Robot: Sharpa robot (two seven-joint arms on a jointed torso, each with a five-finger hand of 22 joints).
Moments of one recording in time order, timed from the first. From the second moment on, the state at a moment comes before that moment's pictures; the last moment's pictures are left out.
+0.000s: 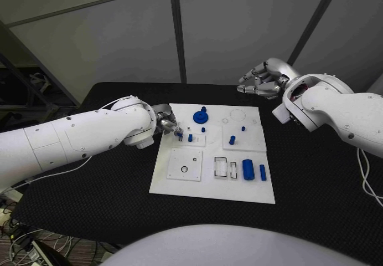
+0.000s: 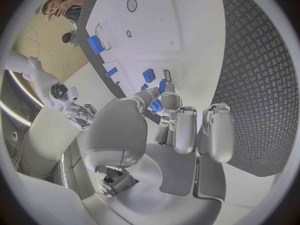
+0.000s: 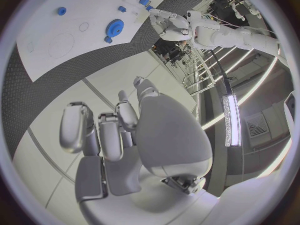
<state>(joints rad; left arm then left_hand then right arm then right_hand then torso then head) 1.15 -0.75 0.00 1.42 -1.09 -0.05 -0.51 1.15 -0.09 0.54 0.03 0.30 1.02 0.06 0.44 0.52 1.30 -0.01 1.00 0.81 1.46 -0.07 1.38 1.31 0.06 1.47 0.04 1.43 1.31 1.24 -0.74 0.08 1.42 -1.04 -0.34 -0.17 1.43 -0.09 0.05 0.23 0.42 0.93 0.16 0.14 0.07 1.31 0.07 1.25 1.24 1.46 0.00 1.50 1.31 0.06 1.39 0.11 1.39 1.21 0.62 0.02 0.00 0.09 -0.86</state>
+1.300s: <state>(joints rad) 1.15 -0.75 -0.01 1.42 -1.14 -0.01 -0.52 1.13 -0.11 0.55 0.02 0.31 1.02 0.06 0.44 0.52 1.31 -0.01 1.00 0.81 1.47 -0.07 1.38 1.31 0.06 1.46 0.04 1.43 1.31 1.24 -0.74 0.08 1.42 -1.04 -0.34 -0.17 1.43 -0.09 0.05 0.23 0.42 0.93 0.16 0.14 0.07 1.31 0.07 1.25 1.24 1.46 0.00 1.50 1.31 0.06 1.39 0.11 1.39 1.21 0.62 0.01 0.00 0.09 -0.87</state>
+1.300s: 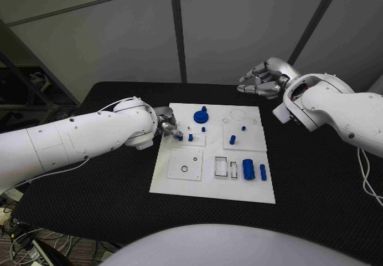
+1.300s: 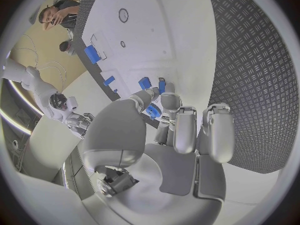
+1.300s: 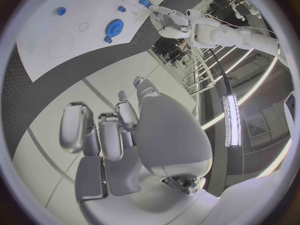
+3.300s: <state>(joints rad) 1.16 -0.74 -0.01 1.40 -1.15 0.06 -0.51 1.14 -0.12 0.55 0.02 0.32 1.03 0.05 0.45 0.53 1.31 -0.01 1.00 0.83 1.47 -0.07 1.38 1.31 0.06 1.46 0.04 1.44 1.31 1.24 -0.74 0.08 1.42 -1.04 -0.34 -0.17 1.43 -0.09 0.05 0.23 0.42 0.93 0.16 0.14 0.07 1.31 0.07 1.25 1.24 1.46 0.00 1.50 1.31 0.06 1.39 0.11 1.39 1.21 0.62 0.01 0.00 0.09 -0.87</state>
